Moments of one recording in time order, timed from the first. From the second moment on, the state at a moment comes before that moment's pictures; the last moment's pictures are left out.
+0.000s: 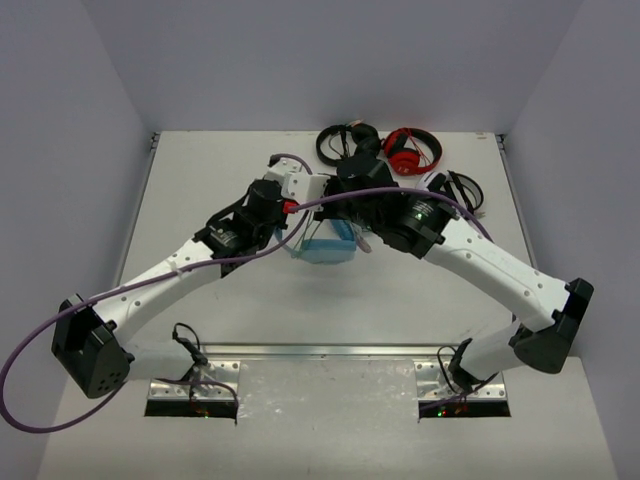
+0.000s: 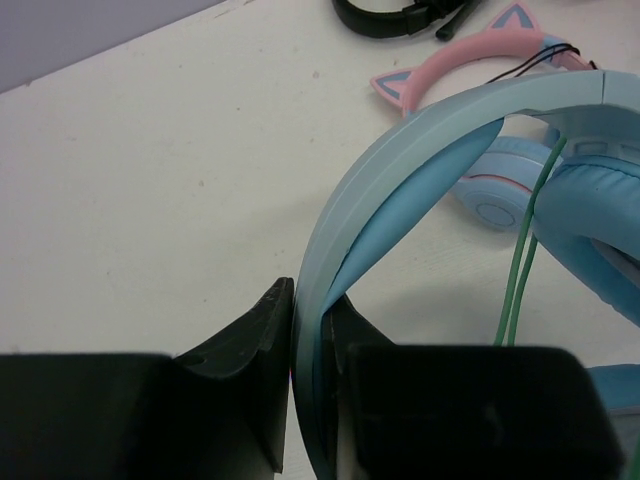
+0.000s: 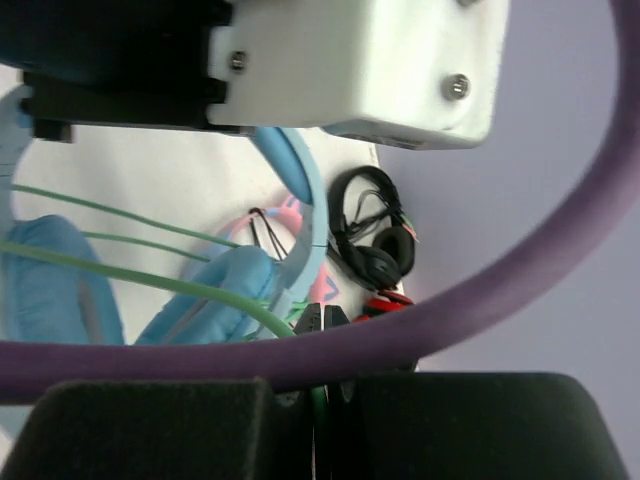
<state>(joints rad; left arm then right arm) -0.67 1.25 1.03 -0.23 -0.48 -0.02 0.92 1.45 1.53 -0.58 0.21 -0.81</state>
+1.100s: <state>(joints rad) -0.73 1.08 1.03 -0.16 -0.28 -0.03 0.49 1.31 1.27 -0.49 -0.13 -0.60</state>
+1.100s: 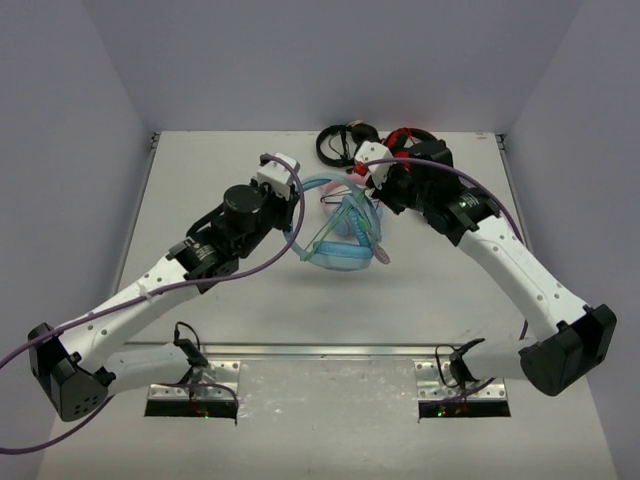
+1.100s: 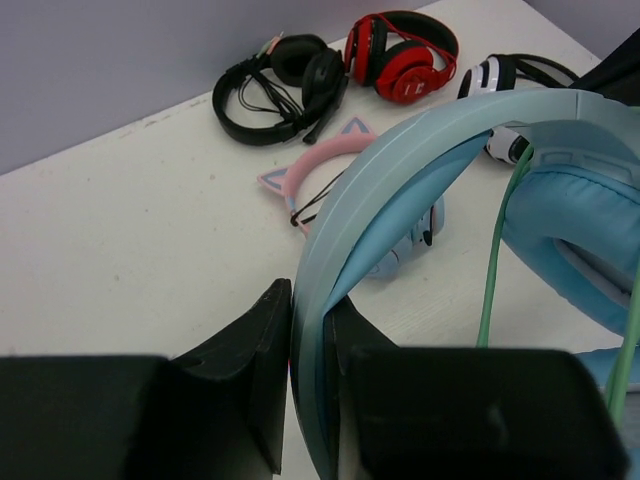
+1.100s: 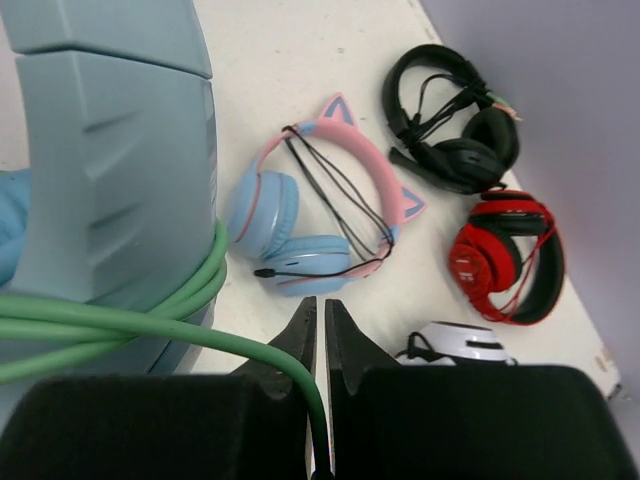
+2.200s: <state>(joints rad) -0.47 1.24 1.21 -0.36 -0.10 -0.26 0.26 1.30 0.66 -0.05 -0.52 0.11</state>
